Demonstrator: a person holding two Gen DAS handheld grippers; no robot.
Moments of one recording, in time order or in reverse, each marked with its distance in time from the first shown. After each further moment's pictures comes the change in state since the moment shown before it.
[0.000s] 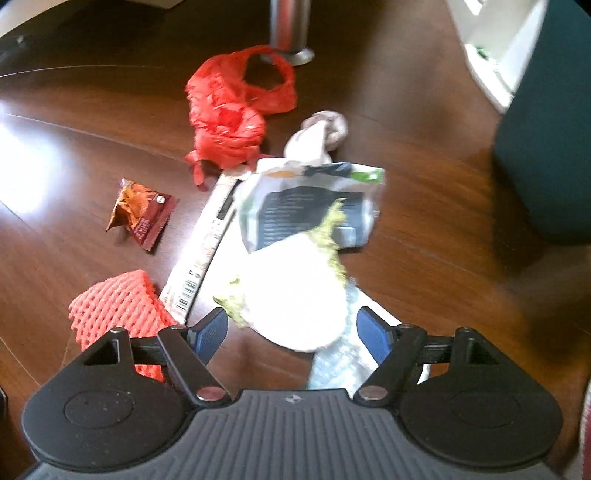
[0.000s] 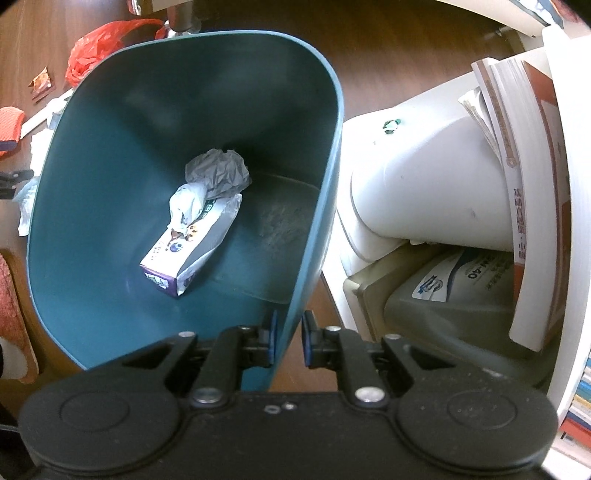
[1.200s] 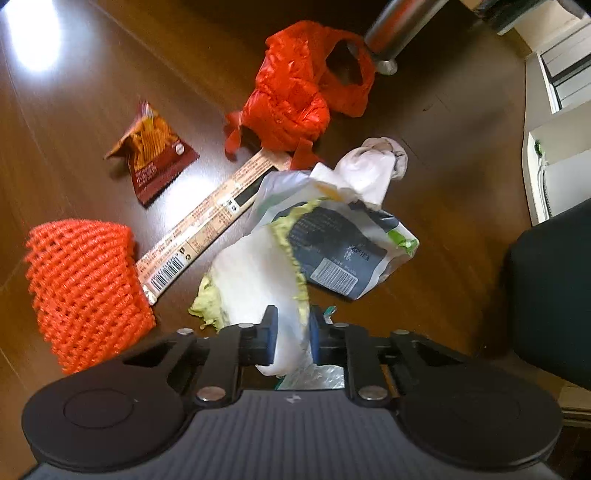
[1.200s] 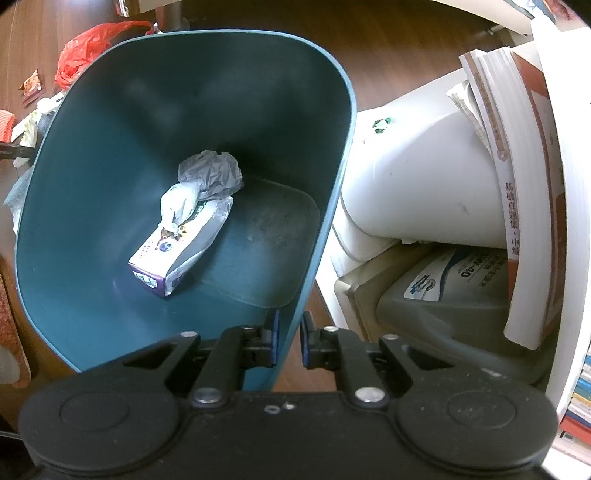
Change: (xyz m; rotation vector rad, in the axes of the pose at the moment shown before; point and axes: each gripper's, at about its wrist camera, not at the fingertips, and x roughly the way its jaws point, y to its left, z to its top) left arm 0.013 0.060 0.014 -0.413 0.078 -0.147; right arm 0.000 0.002 0.000 0.012 -0.010 -0.022
